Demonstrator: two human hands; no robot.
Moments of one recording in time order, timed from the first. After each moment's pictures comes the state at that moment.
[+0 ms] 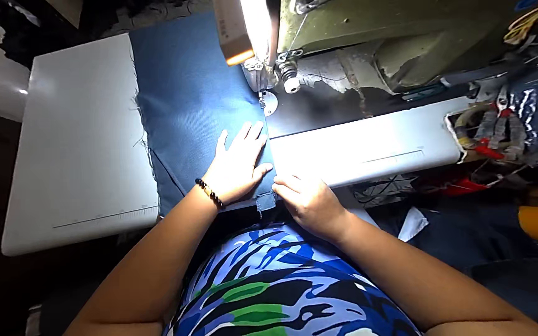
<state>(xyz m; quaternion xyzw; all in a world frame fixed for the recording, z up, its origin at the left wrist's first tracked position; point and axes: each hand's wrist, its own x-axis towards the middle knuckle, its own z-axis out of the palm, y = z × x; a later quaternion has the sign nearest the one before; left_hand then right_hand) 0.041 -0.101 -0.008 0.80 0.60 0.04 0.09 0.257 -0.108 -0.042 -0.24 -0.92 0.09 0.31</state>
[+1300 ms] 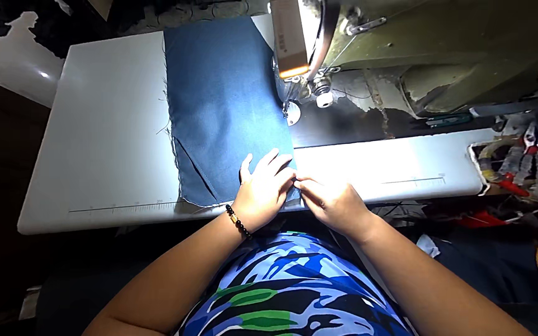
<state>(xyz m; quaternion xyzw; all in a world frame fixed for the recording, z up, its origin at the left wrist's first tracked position) 0.073 -0.129 -0.020 0.75 0.61 0.19 0.12 0.268 -0.073 -0.040 -0.24 -0.91 0.13 0.30</state>
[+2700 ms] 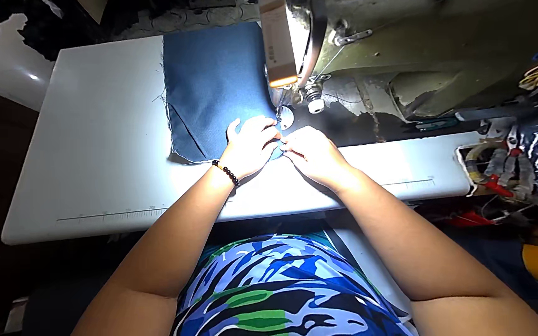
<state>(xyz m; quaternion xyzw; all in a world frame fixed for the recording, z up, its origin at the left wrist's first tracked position) 0.024 -0.045 -0.021 0.78 0.59 0.19 0.10 0.234 0.003 -0.025 -0.25 -0.92 0.16 0.26</state>
